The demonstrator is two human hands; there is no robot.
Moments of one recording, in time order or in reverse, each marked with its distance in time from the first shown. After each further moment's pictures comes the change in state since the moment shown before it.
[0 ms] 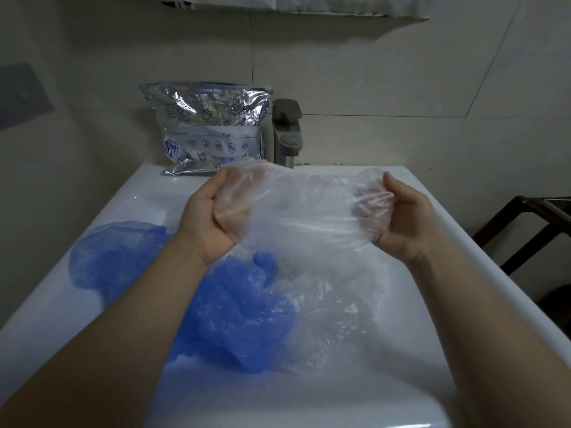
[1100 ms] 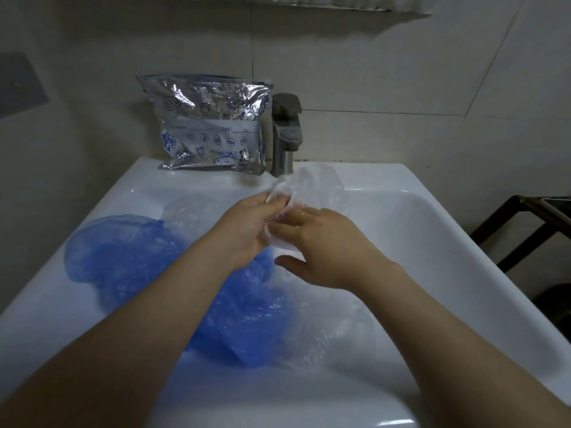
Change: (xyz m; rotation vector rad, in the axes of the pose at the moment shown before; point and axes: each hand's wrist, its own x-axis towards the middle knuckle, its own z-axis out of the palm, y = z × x) left_hand -0.004 -0.041 0.033 0.541 0.099 0.041; right_hand 0.005 0.070 0.049 -2.332 -0.235 -0.831
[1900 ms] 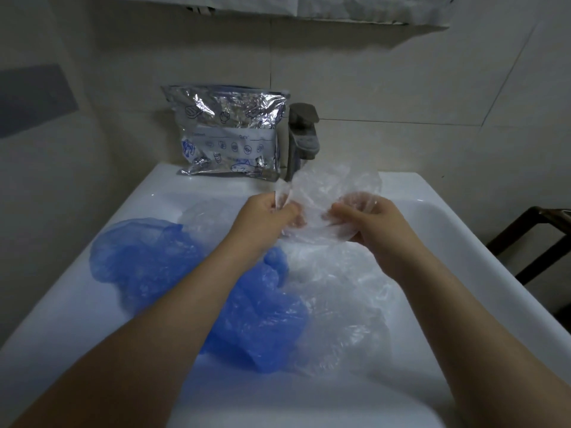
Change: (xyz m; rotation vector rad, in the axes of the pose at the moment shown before) left_hand -0.002 0.003 -0.006 0.485 0.186 0.243; right_hand 0.003 0.017 -0.030 1.263 0.179 0.991
